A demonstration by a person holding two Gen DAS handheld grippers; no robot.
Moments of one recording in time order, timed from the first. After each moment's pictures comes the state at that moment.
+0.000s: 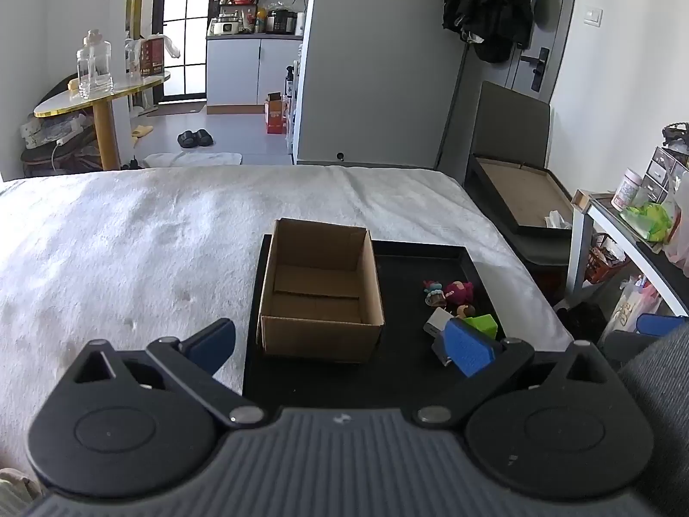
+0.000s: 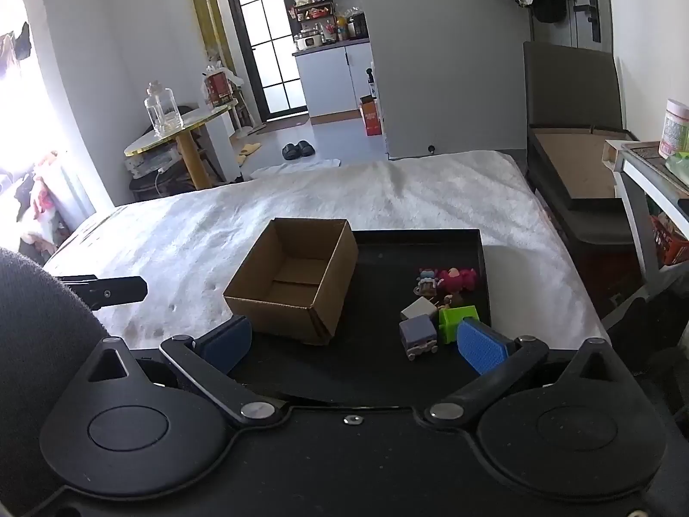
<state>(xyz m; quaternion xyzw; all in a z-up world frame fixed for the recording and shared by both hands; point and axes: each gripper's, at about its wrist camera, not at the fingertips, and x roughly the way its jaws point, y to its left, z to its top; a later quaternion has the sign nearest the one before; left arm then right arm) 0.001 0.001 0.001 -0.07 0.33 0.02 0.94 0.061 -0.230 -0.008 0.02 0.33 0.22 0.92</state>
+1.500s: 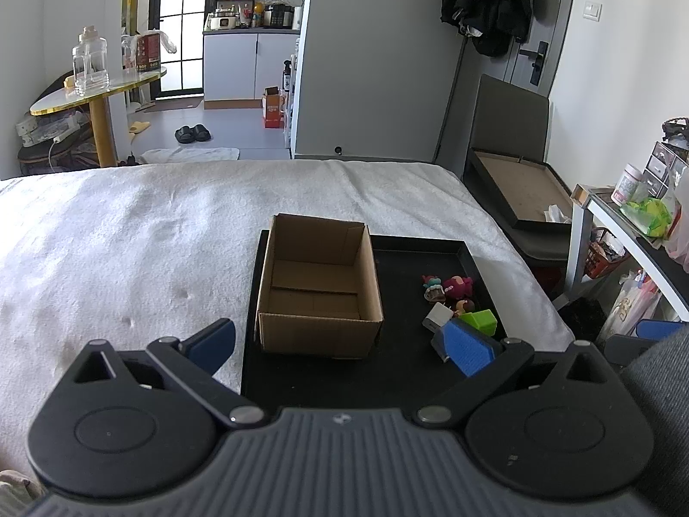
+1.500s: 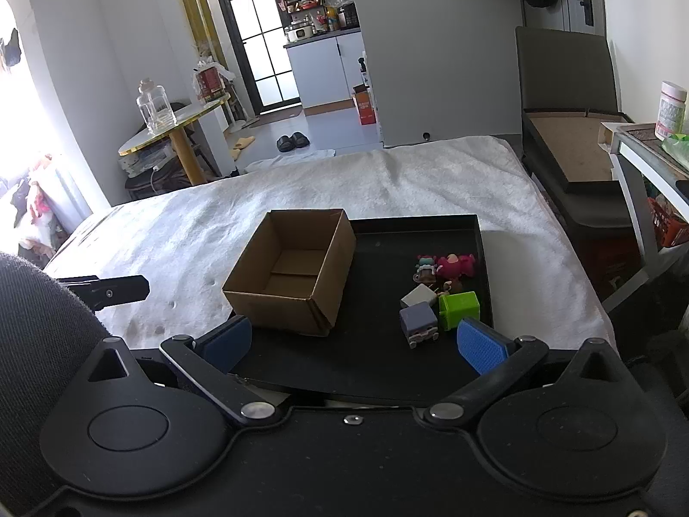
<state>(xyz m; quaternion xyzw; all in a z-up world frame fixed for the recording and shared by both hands) 0.002 0.003 -0.007 -0.07 0.34 0.02 0.94 0.048 -0.226 -0.014 0.02 0.34 0.20 0.92</state>
